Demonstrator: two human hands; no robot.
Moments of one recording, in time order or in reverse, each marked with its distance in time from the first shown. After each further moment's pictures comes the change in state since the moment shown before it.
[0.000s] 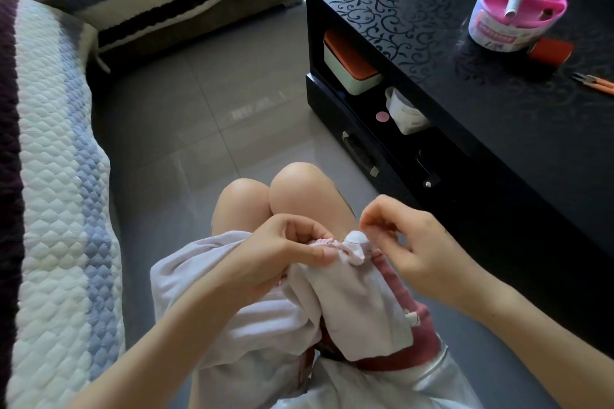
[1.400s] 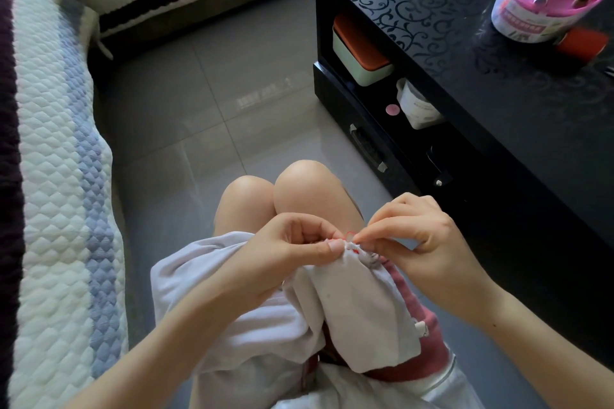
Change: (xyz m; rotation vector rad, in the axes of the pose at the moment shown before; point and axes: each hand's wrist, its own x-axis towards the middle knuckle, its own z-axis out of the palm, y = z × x) left_hand 0.004 0.003 -0.002 -0.034 -0.023 0.109; right_hand 0.012 0.020 0.006 -0.032 0.124 -0.208
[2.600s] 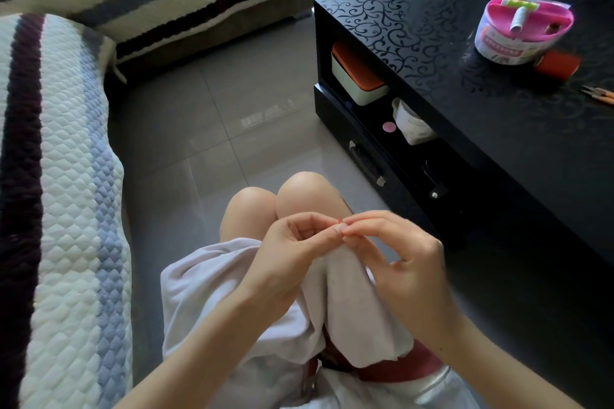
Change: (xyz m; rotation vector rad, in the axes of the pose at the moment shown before) left_hand 0.003 -0.011 0.024 -0.160 0.312 0.177; right_hand -0.008 -0.027 0.029 0.085 0.346 -0.010
